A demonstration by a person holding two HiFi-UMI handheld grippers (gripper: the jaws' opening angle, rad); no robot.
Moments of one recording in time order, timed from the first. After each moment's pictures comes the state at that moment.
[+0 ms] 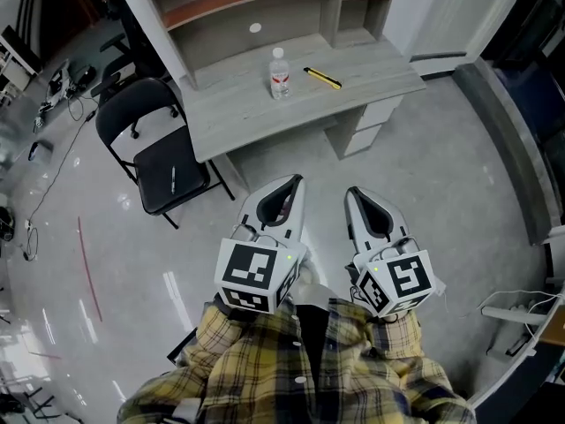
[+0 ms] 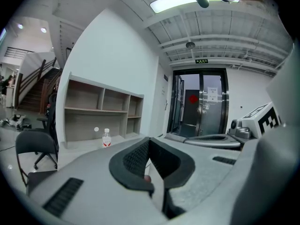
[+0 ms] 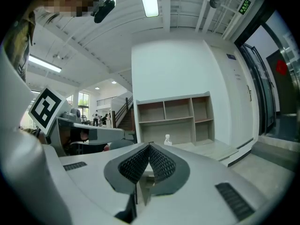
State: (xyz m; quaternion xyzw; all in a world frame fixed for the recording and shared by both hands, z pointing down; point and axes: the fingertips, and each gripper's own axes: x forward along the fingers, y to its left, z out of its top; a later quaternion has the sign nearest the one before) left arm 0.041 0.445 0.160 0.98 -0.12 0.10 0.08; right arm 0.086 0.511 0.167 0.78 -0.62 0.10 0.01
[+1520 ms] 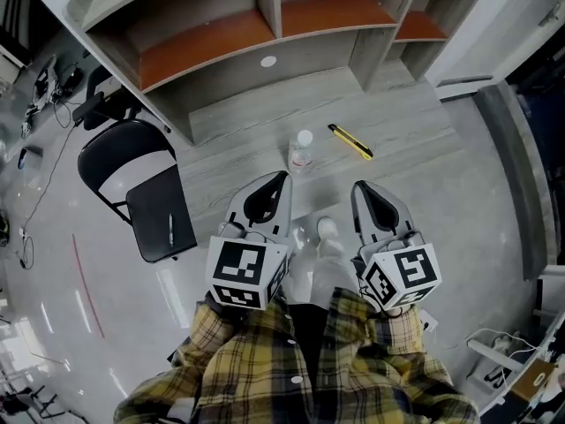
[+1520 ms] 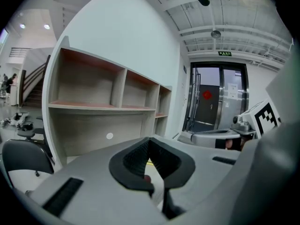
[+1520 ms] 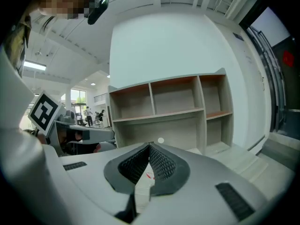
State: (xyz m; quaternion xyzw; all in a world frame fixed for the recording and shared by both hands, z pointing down) left arm 0.214 0.138 0.202 0.97 -0.17 0.14 0.11; right arm 0.291 0.221 0.205 0.77 -0.63 0.15 0.02
